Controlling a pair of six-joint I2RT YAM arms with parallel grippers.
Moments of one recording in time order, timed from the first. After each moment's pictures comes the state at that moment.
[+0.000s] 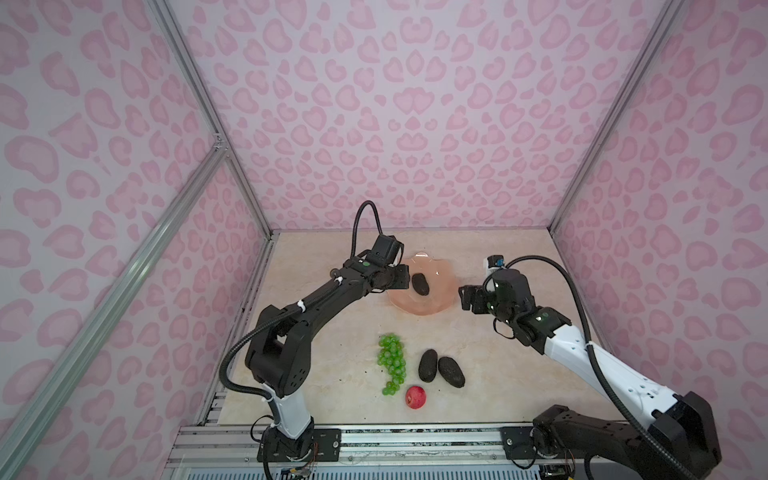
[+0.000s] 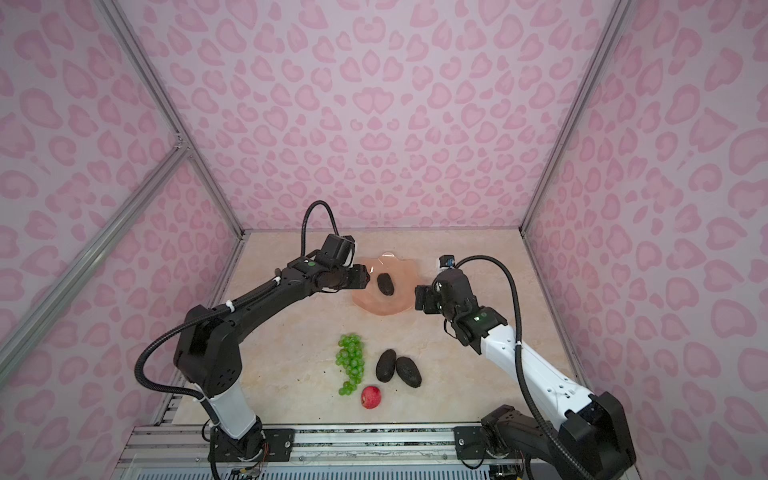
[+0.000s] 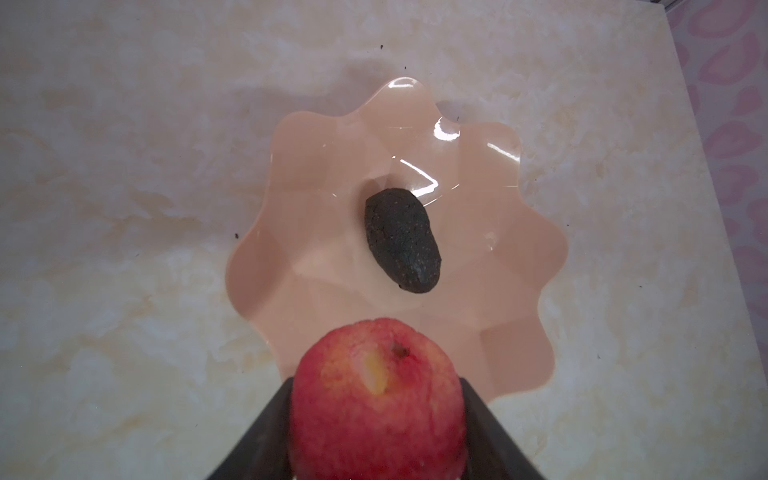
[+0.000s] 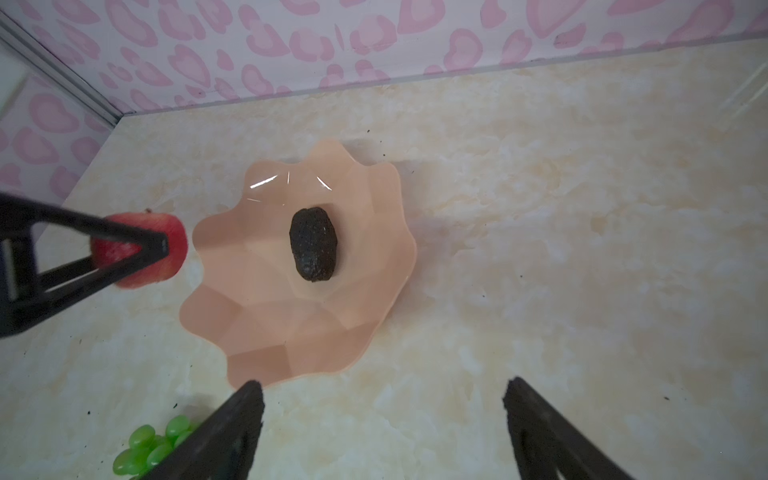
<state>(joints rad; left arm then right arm) -0.57 1.86 1.51 -0.55 0.06 -0.45 0.48 1.13 0.80 -0.31 0.13 0.39</state>
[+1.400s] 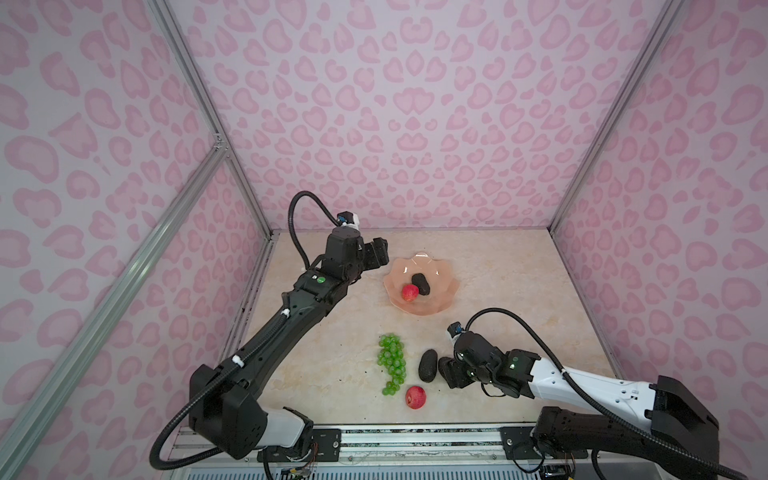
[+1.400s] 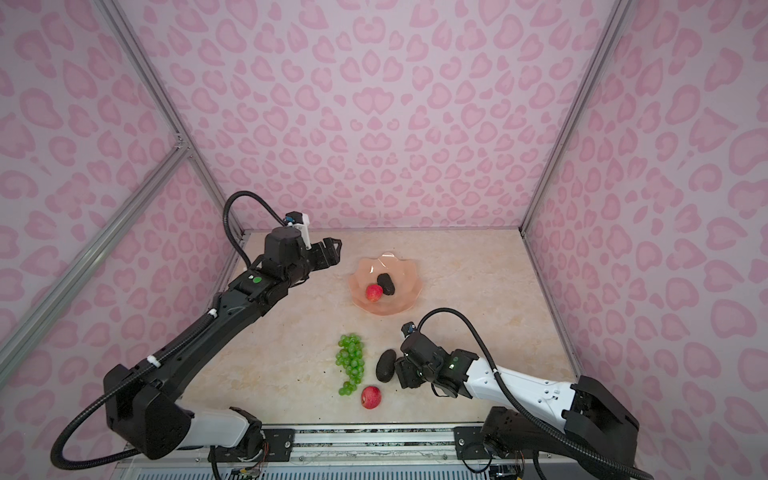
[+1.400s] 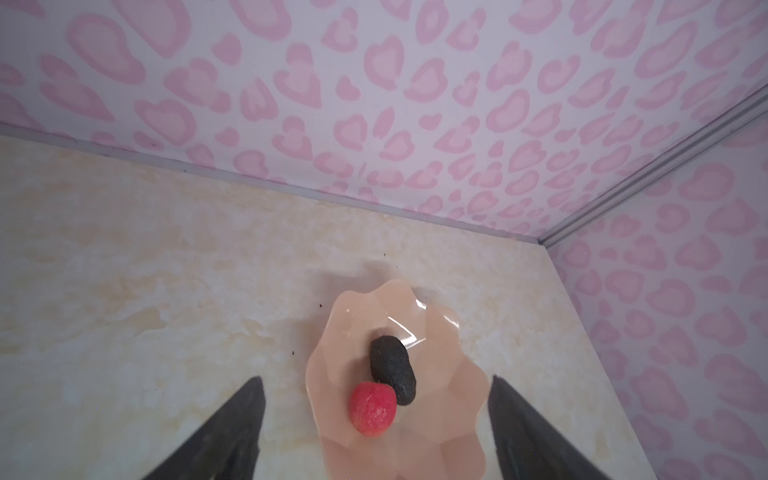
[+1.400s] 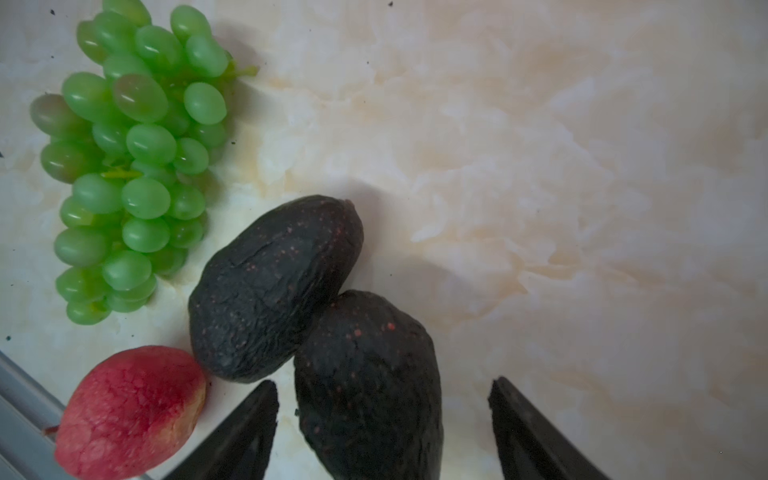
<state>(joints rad) -0.46 1.33 1.20 -0.26 -0.14 -0.52 0.95 1.17 0.55 -0.41 0.12 0.52</state>
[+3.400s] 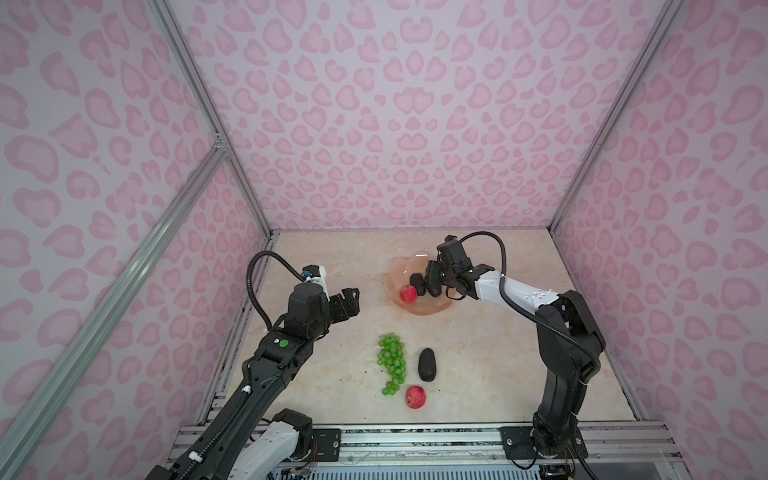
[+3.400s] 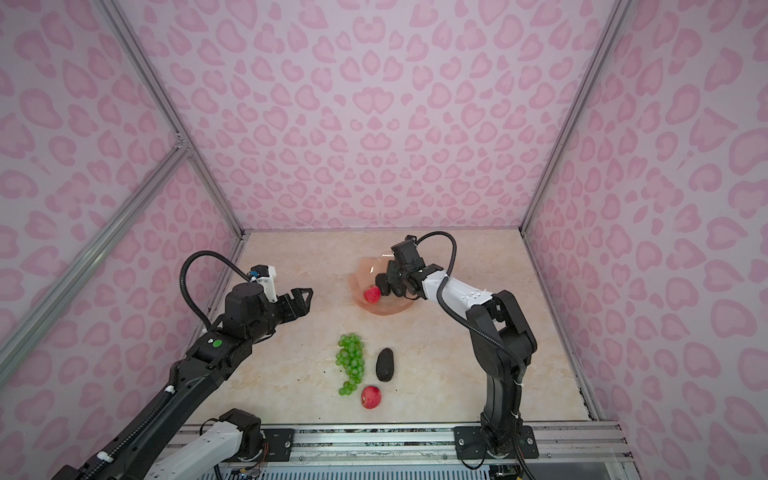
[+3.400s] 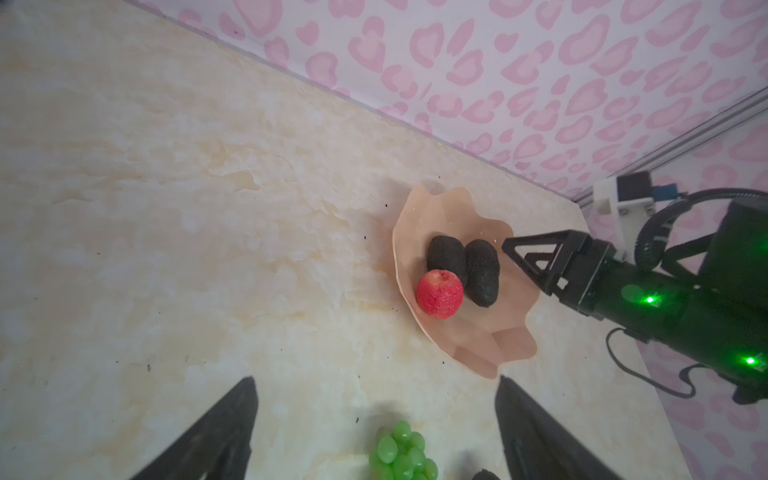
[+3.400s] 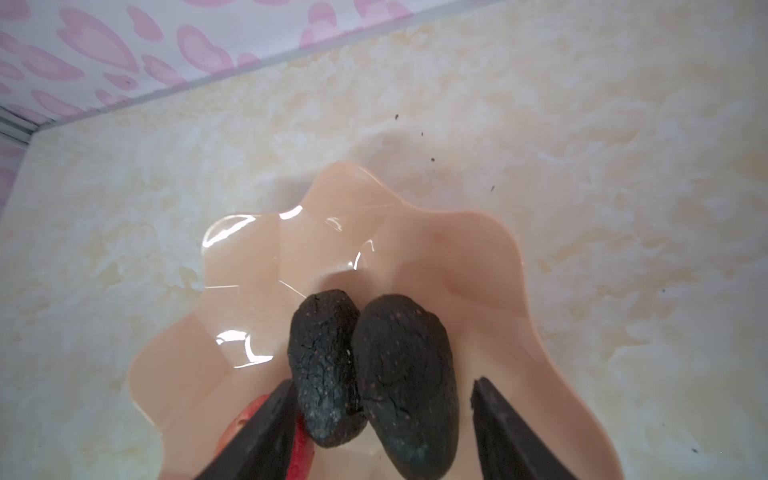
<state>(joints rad) -0.38 0.93 0.76 -0.36 0.02 -0.57 0.51 1.85 1.35 -0.25 0.15 0.56</state>
